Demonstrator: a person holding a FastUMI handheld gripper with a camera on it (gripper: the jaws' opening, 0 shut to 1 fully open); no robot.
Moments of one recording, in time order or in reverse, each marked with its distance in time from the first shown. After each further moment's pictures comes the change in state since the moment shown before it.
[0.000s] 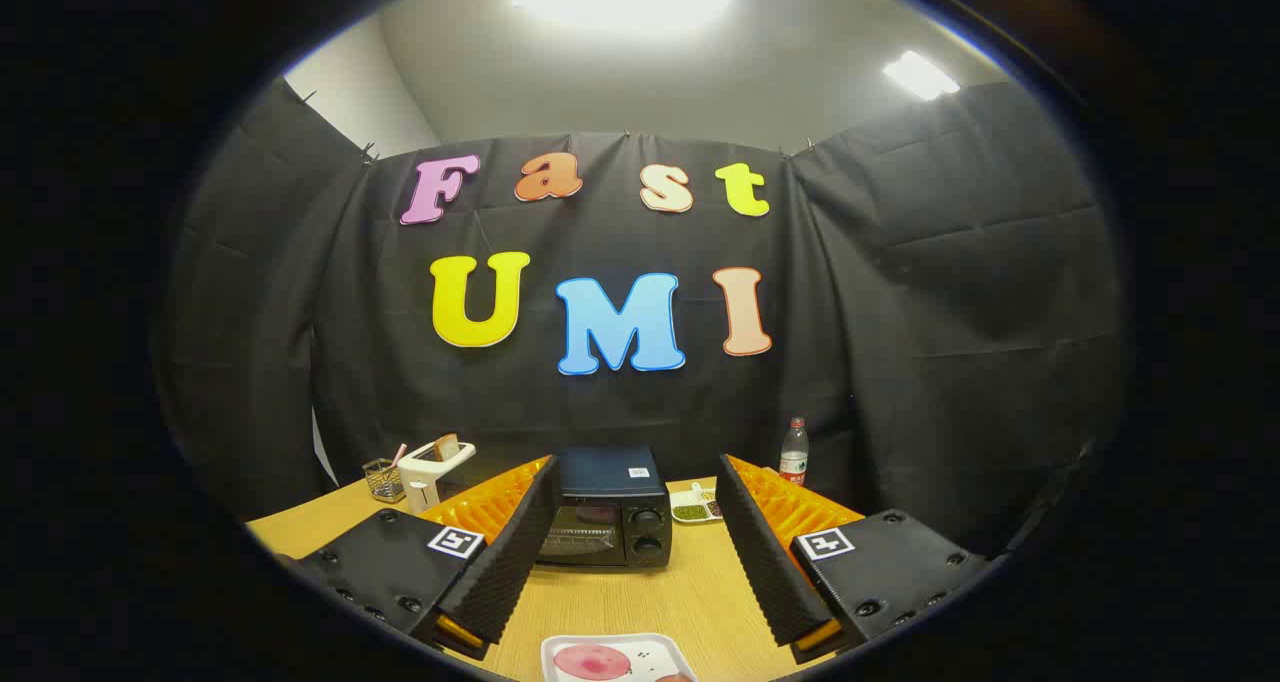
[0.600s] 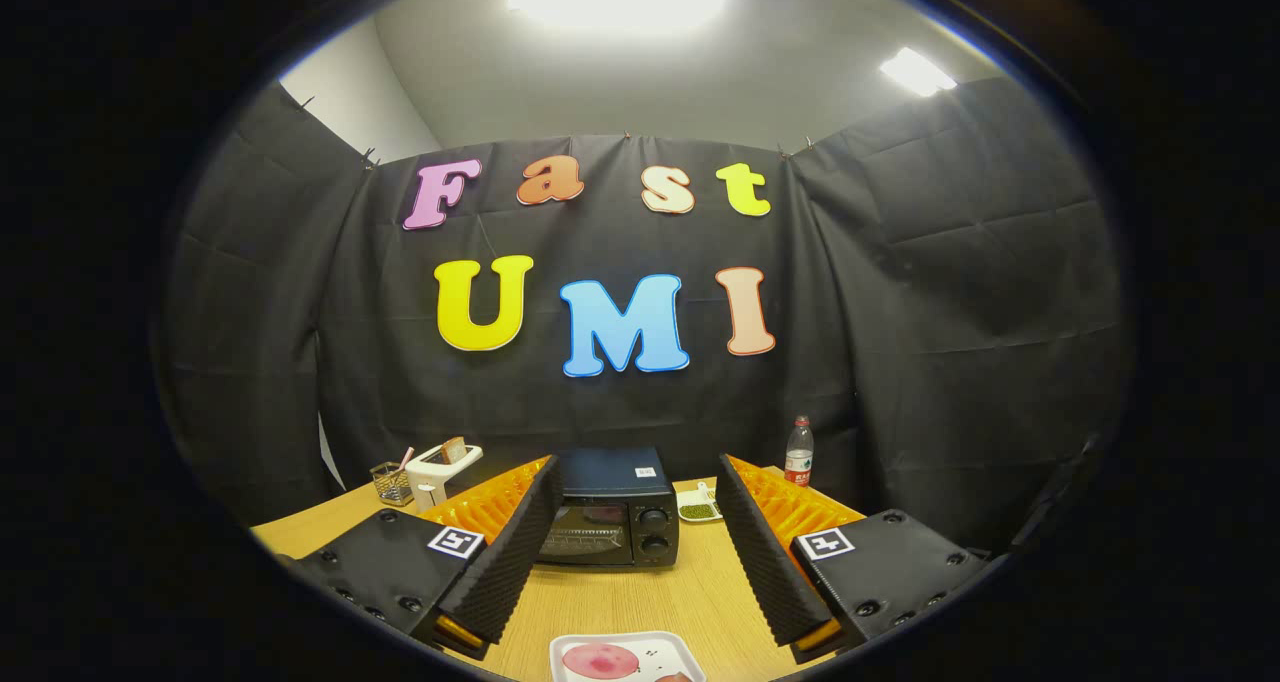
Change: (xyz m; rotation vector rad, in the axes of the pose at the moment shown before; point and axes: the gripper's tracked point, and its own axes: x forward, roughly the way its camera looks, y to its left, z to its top) arm -0.004 0.003 -0.001 0.020 -0.004 0.008
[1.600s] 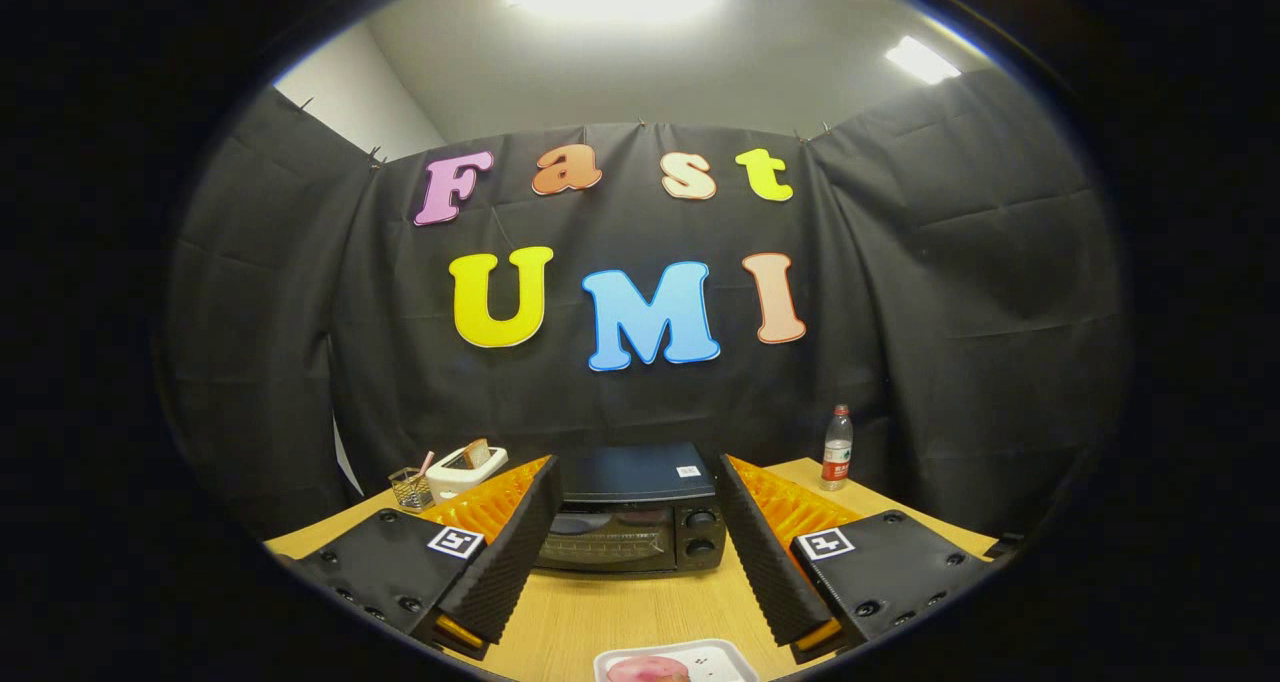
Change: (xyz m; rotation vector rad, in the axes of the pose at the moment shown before) arm 0.043 0.050 -0.014 0.031 0.032 0.054
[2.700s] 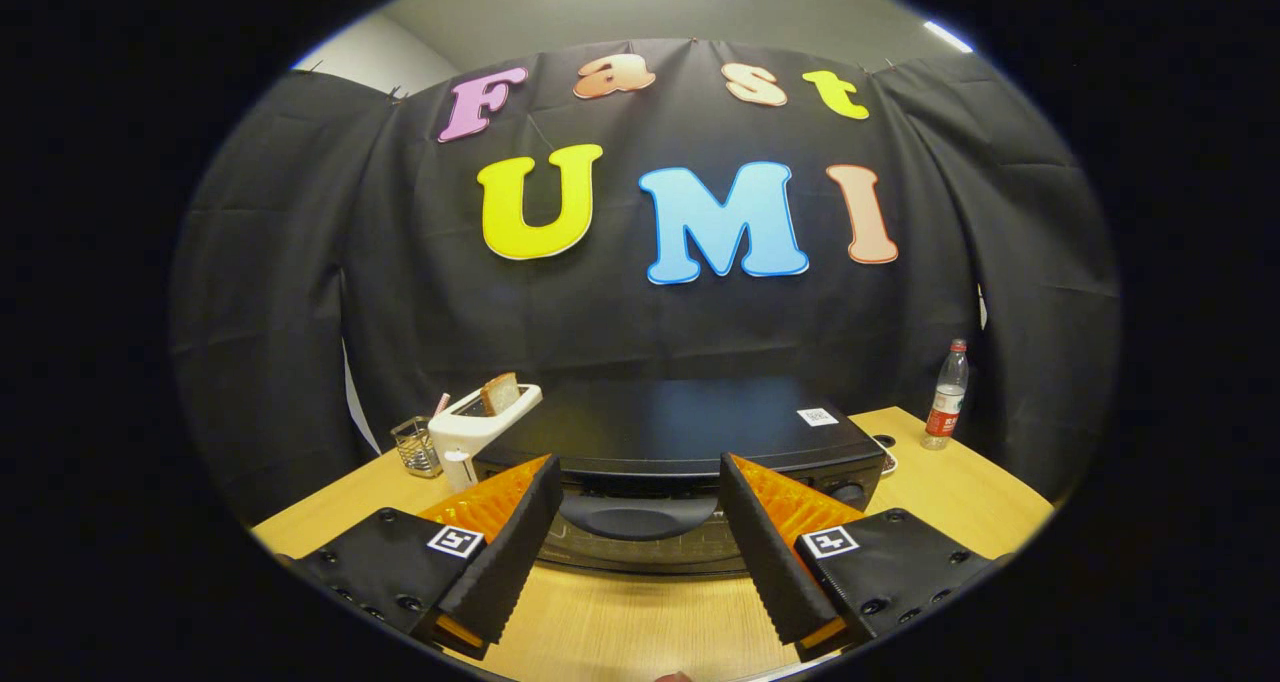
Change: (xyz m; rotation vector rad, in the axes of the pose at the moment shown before) arm 0.148 0.073 -0.118 -0.034 0.210 0.125
